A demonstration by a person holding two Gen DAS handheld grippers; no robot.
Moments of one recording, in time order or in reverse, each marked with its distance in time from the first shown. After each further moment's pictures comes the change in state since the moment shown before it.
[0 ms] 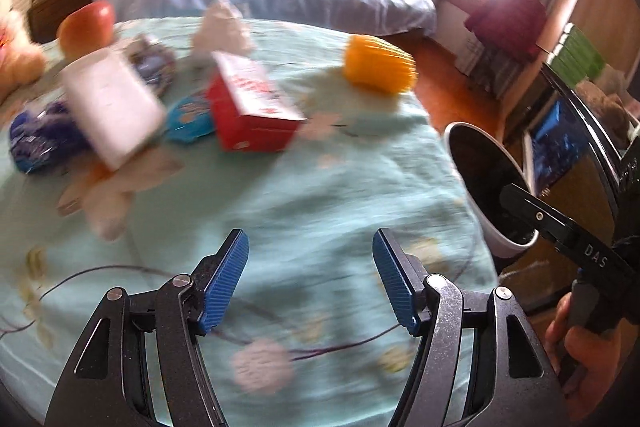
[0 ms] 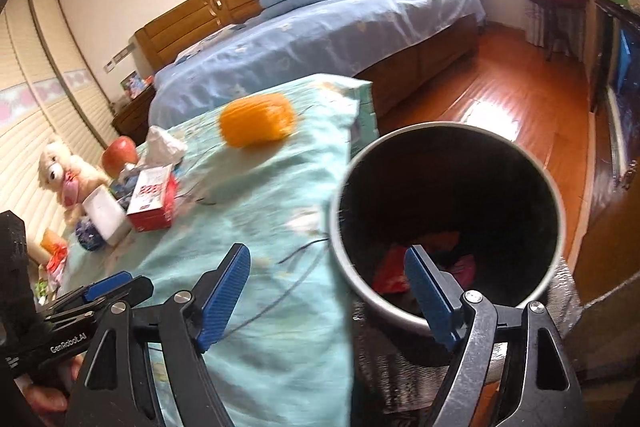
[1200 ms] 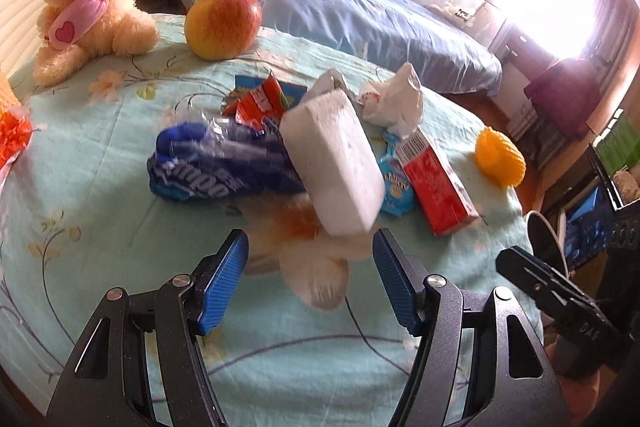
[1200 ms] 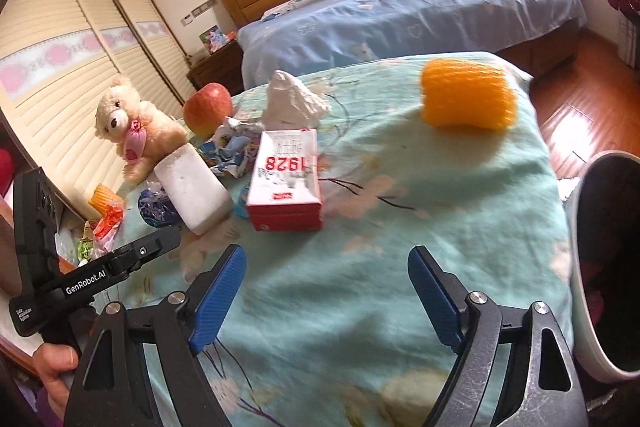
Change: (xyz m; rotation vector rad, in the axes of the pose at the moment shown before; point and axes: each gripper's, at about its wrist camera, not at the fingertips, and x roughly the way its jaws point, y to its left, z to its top) left arm -0.021 0.127 0.027 -0.220 -0.092 0.105; right arm 0.069 0.124 0.008 -0.159 0.103 0.258
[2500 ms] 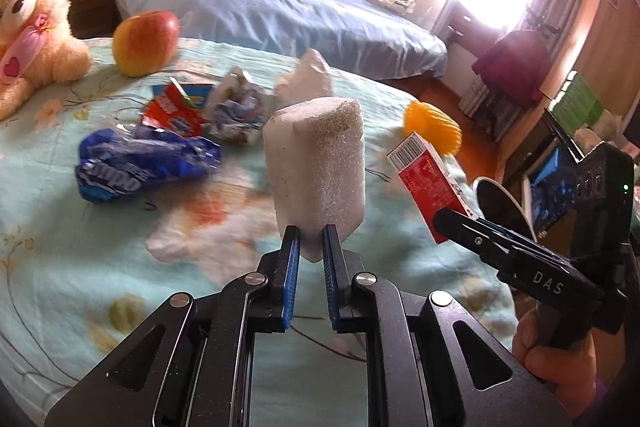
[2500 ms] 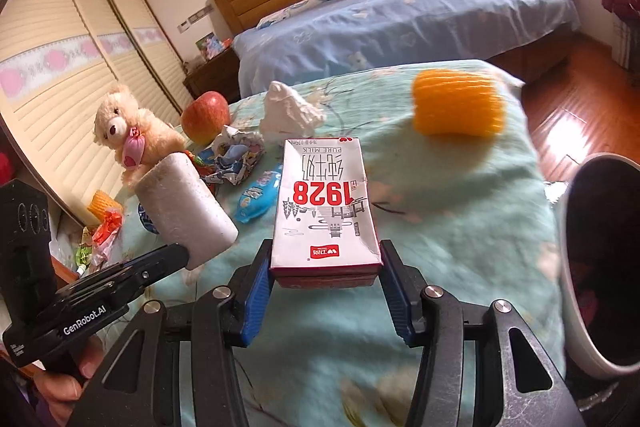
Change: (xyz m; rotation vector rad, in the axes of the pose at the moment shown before) left arm -0.009 -0.047 -0.018 0.145 -0.005 -0.160; right arm -0.017 -0.005 -0.004 0.014 -0.034 -0.030
